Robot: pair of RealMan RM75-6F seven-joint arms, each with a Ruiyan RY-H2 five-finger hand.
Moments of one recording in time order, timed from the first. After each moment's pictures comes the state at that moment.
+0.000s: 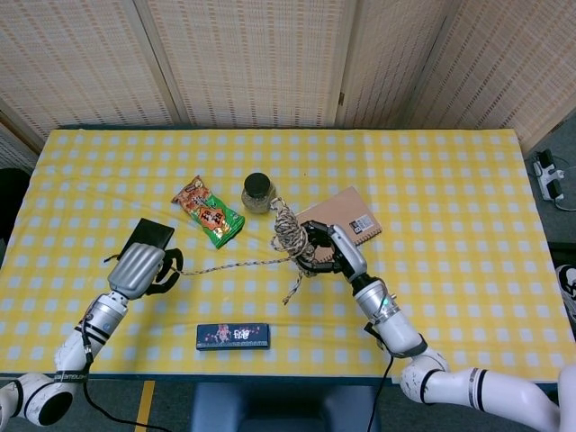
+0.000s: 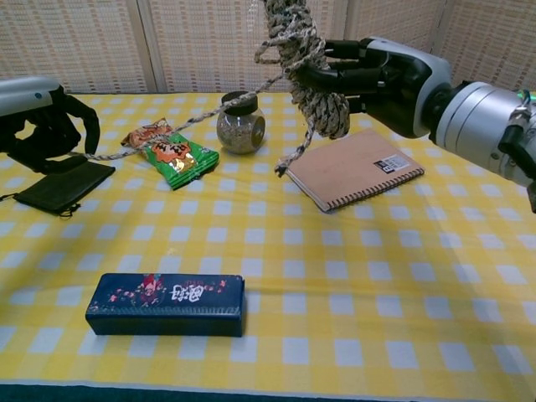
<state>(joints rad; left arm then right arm) -0.62 -1.23 -0.10 -1.63 1.34 1.04 0.05 0.64 -1.57 0.38 -1.63 -1.27 0.90 0.78</state>
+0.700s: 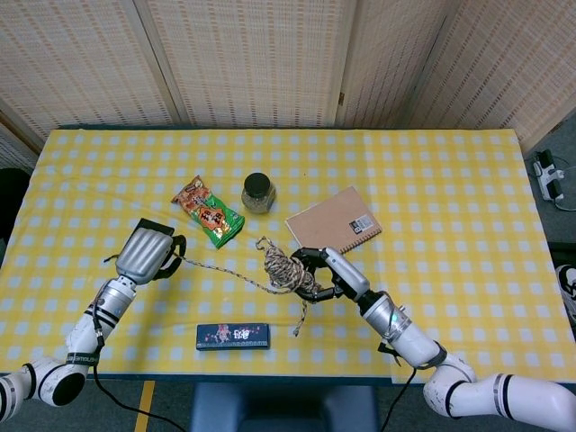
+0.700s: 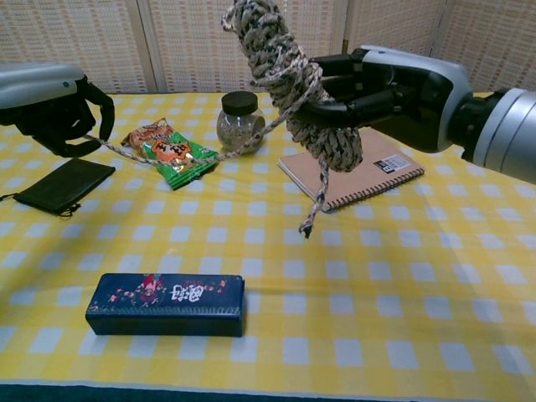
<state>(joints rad) -0.68 -1.25 -0.15 -1.61 1.27 1.00 0.25 0.65 -1.43 0.25 -1.71 -1.48 0.88 0.81</state>
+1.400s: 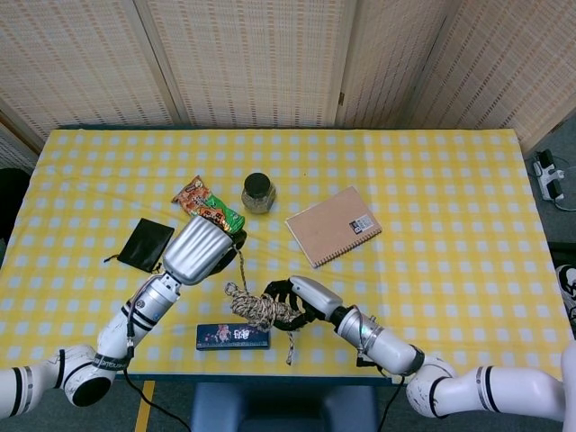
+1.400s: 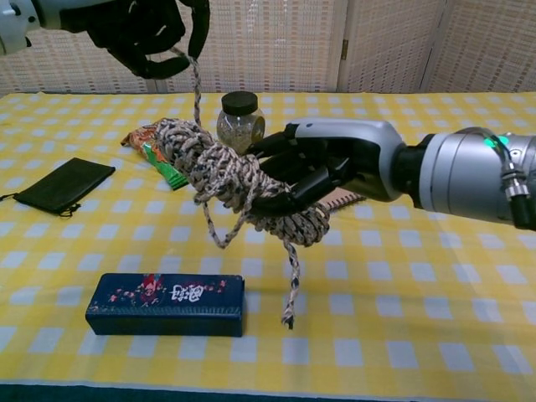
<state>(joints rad) -0.82 -1.24 -0.25 -1.85 1.36 1.06 0.49 0.80 -1.46 0.21 -1.80 -1.17 0.69 0.43</state>
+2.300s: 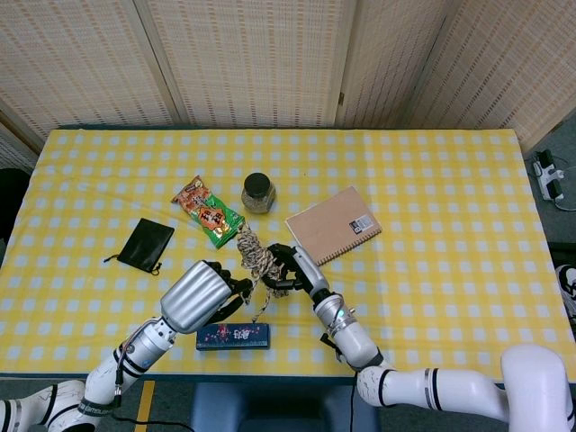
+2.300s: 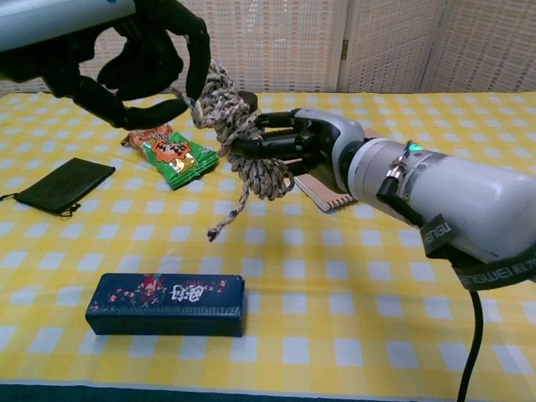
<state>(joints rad) -0.70 -1.24 -0.08 -1.94 1.61 1.22 0.32 0.78 -1.75 0.37 -1.65 -0.84 0.91 0.42</state>
